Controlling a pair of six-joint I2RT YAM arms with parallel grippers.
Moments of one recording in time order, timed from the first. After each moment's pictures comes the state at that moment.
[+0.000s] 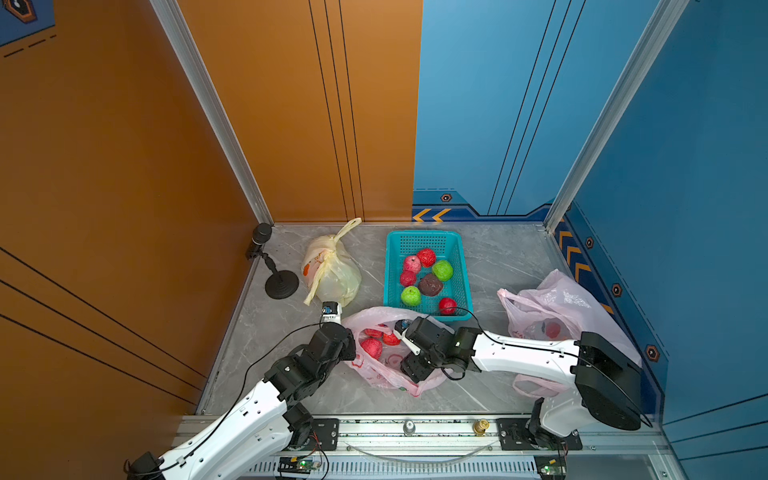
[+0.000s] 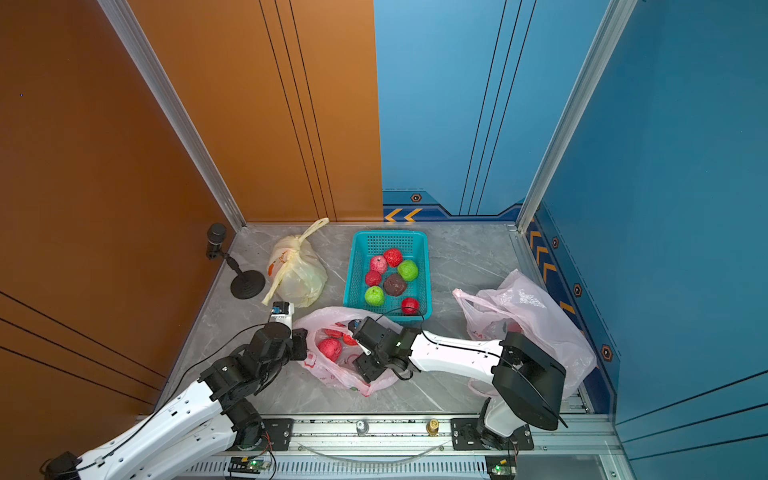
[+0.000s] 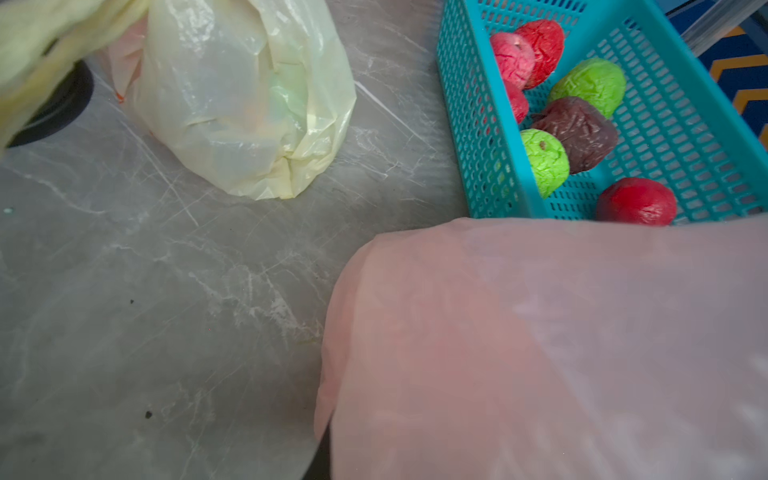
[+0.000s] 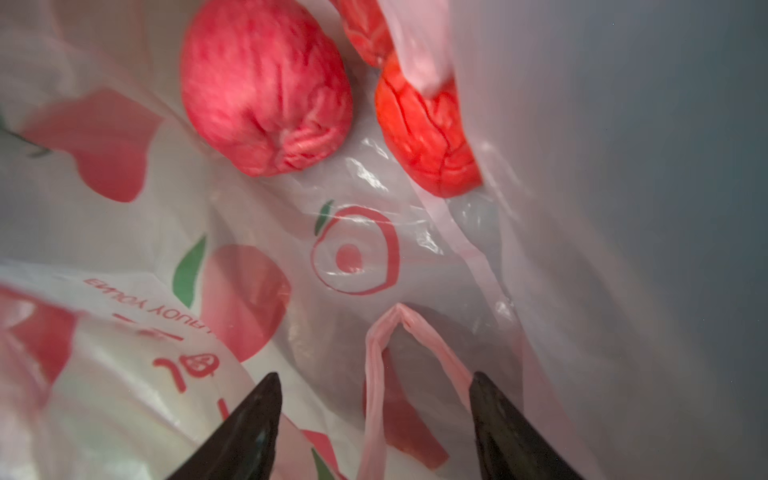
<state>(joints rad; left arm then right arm) -0.68 0.71 0.44 -0.46 -0.36 -0.59 1.08 1.54 0.88 -0.43 0.02 0.30</state>
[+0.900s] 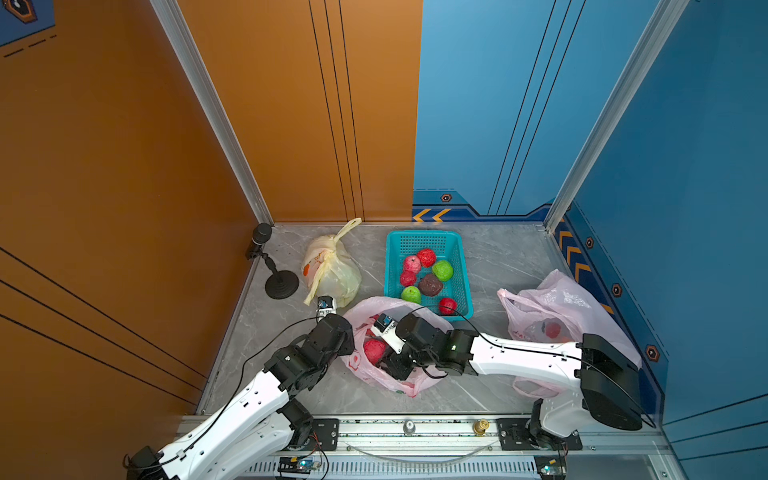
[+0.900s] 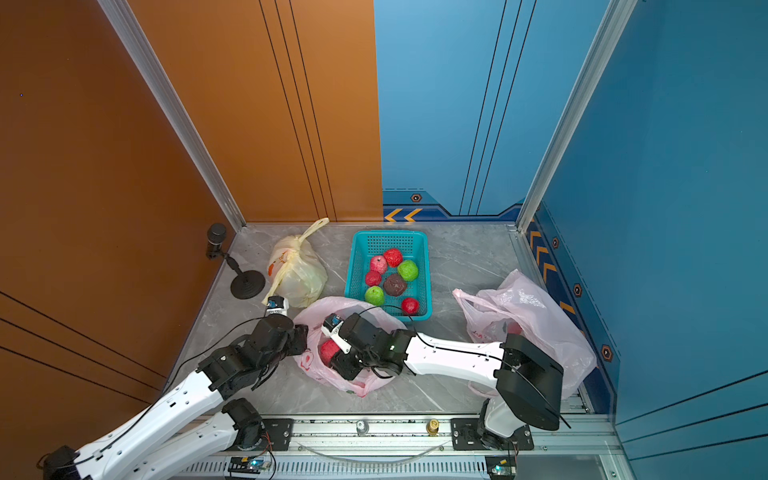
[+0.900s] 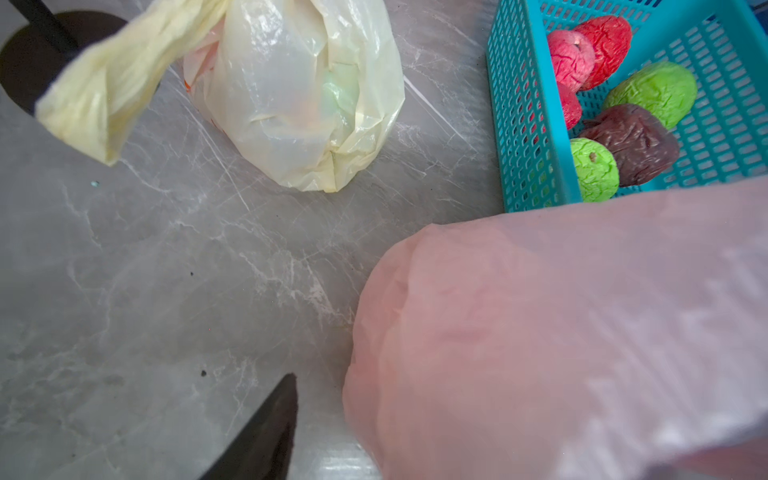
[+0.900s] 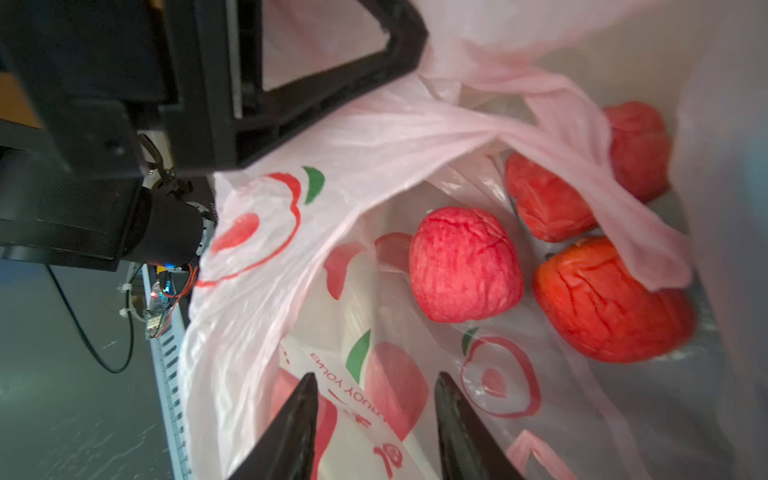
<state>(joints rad) -0.66 0.76 0.58 -0.64 -0.37 -0.65 1.15 1.57 1.01 -0.22 -0.17 0.32</state>
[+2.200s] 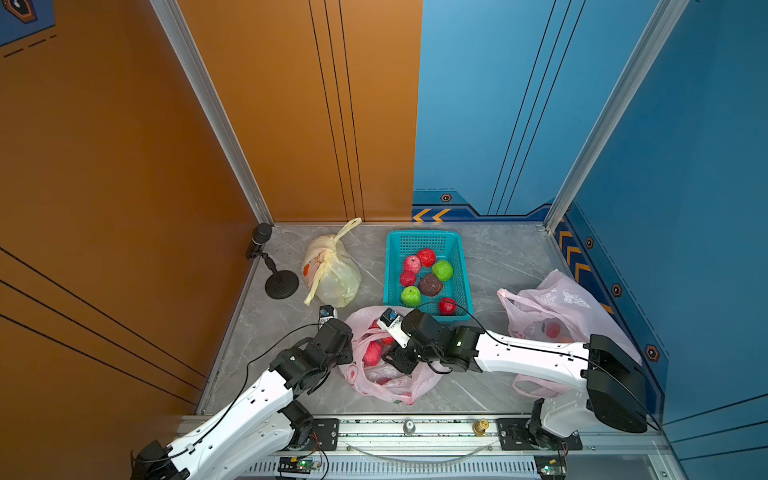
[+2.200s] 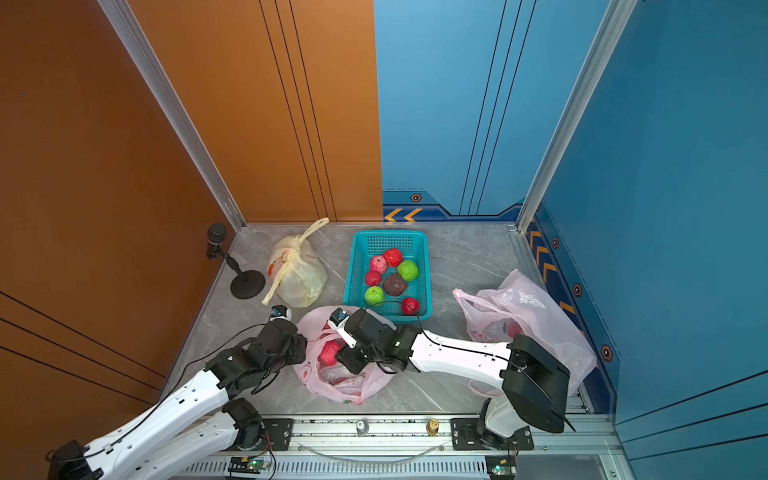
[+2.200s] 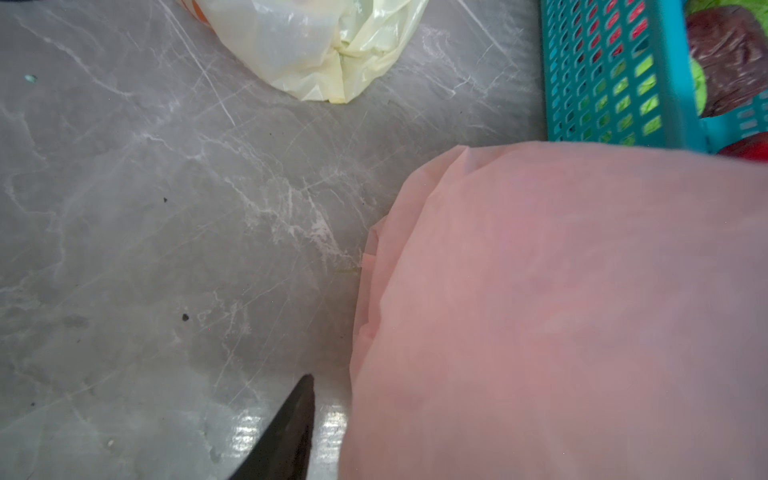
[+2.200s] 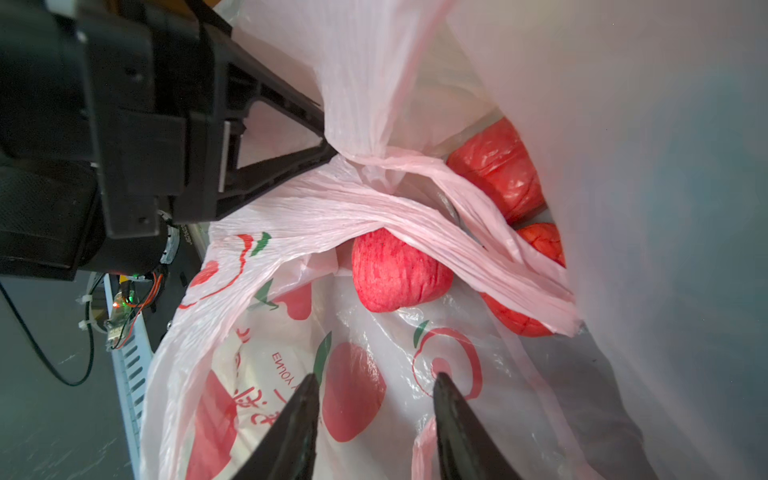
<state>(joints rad) -0.65 0.77 0.50 -0.66 -0.30 -0.70 1.11 1.51 0.96 -0.23 -0.09 0.31</state>
